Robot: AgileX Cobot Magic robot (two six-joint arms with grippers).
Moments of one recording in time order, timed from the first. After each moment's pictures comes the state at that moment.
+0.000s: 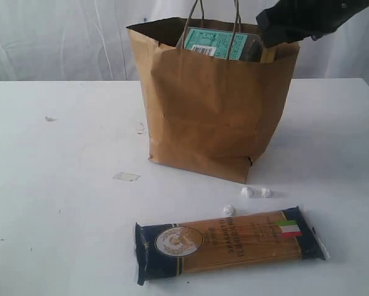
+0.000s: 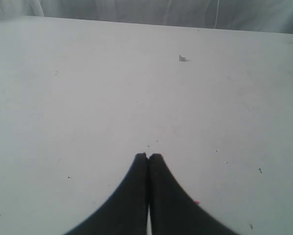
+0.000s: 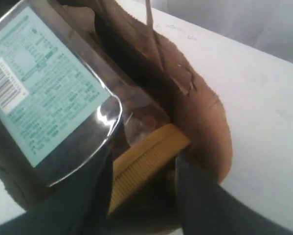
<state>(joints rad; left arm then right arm) 0.11 0.13 0.02 -0.15 0.21 0.10 0.20 1.62 -1.55 0.31 0.84 -0.39</state>
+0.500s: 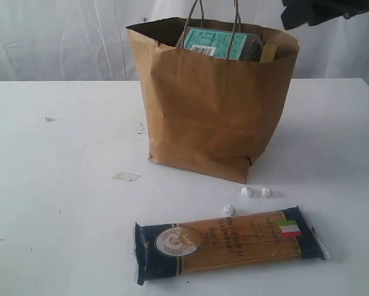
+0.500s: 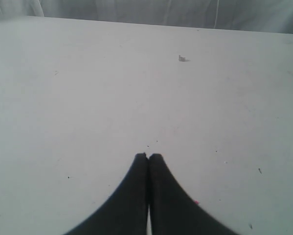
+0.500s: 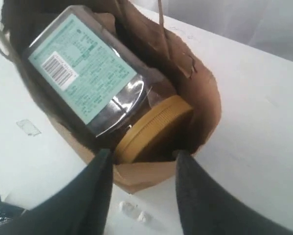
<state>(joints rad) 0.11 0.13 0.02 -0.15 0.21 0.10 0.20 1.46 -1.55 0.28 0.97 -0.30</state>
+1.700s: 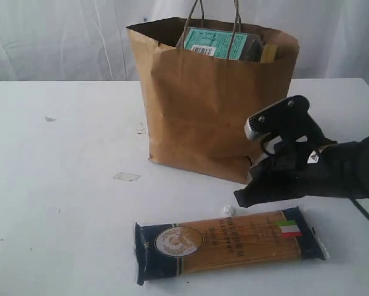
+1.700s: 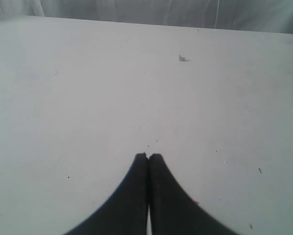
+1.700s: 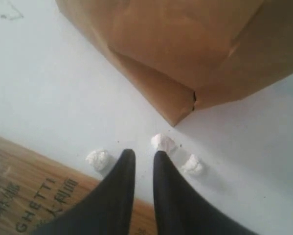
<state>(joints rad) 0.11 0.13 0.02 -0.15 0.21 0.10 0.47 1.43 -0.64 0.35 0.07 -0.45</state>
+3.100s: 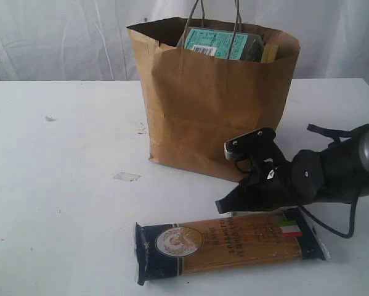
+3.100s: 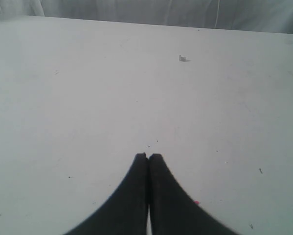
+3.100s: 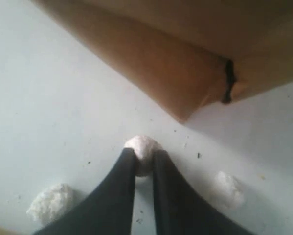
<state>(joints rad) 0.11 0.13 0.02 -0.15 0.21 0.10 0.47 1.82 -0.75 0.36 -0.06 -0.35</state>
